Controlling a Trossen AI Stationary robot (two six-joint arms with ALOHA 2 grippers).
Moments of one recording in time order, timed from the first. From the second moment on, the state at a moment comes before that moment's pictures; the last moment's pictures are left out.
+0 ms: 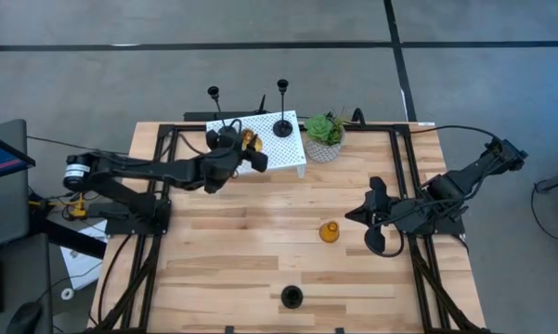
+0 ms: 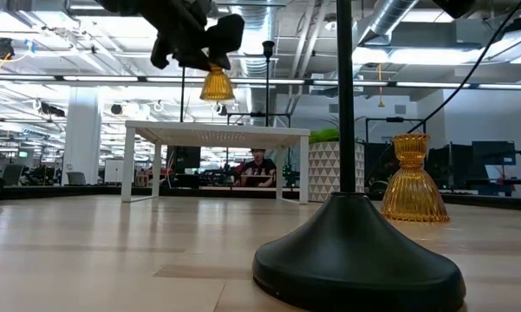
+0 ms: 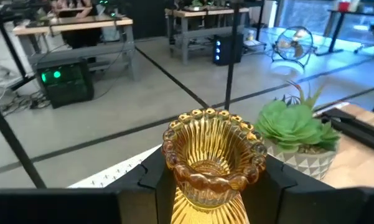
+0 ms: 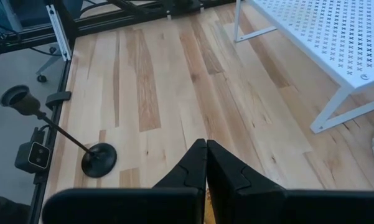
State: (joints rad) left arm 0.07 1.17 0.89 0.19 -0.98 -0.22; right arm 0.56 0.99 1.01 -0.73 0.53 0.56
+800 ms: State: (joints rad) left arm 0.10 1.20 0.86 0.13 -1.08 -0.35; right arm 0.56 0.99 1.01 -0.74 0.53 0.56
